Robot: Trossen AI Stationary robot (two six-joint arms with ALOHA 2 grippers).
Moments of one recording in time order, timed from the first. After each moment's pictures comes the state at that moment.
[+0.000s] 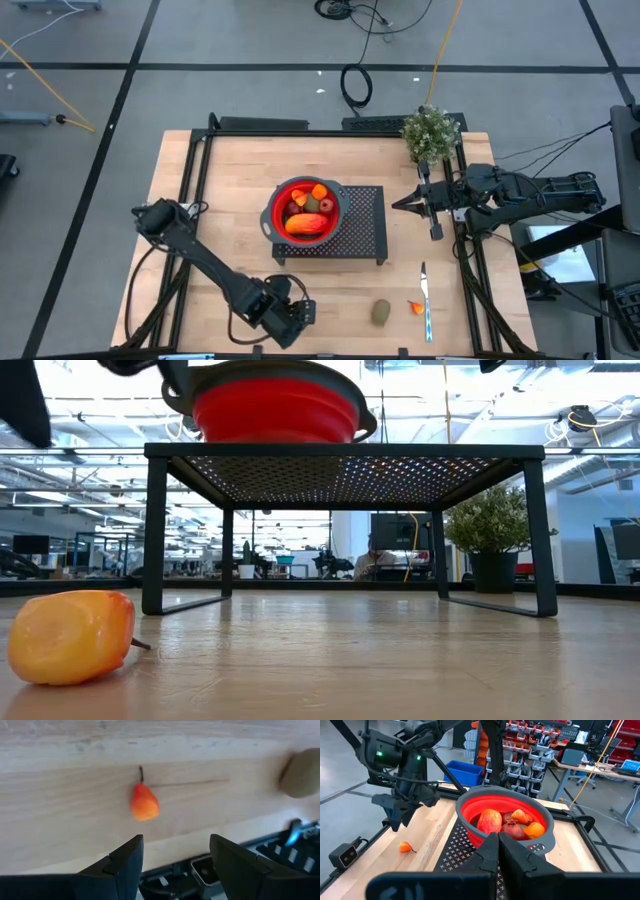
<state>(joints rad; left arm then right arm) -0.66 1.96 1.54 -0.73 -0.16 -2.17 0.08 0.69 0.78 -0.23 -0.05 -0.14</state>
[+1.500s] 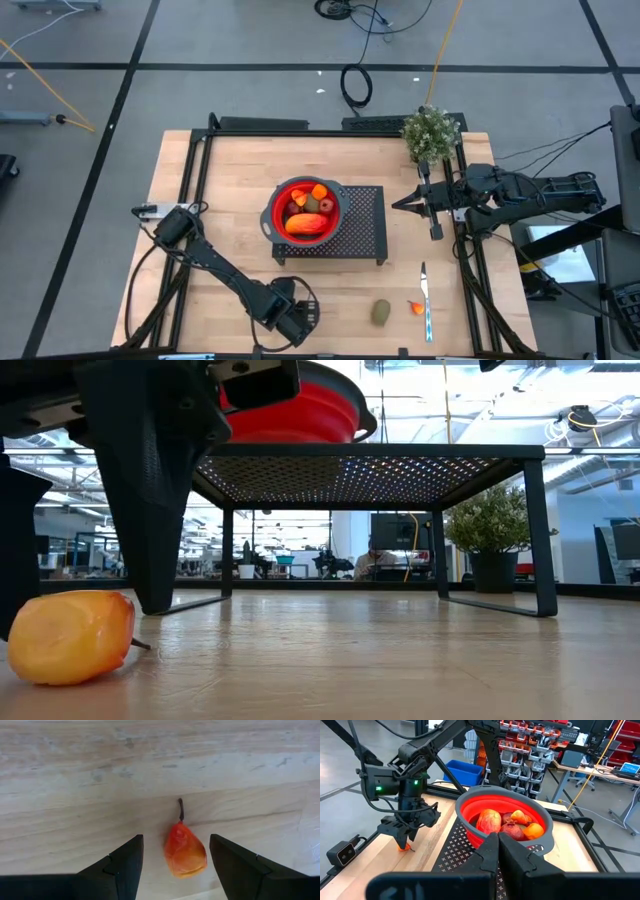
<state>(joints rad) -0.63 2.11 1.54 -0.76 -0.12 -2.14 0.08 0.69 0.78 -0.23 -0.05 -0.15</state>
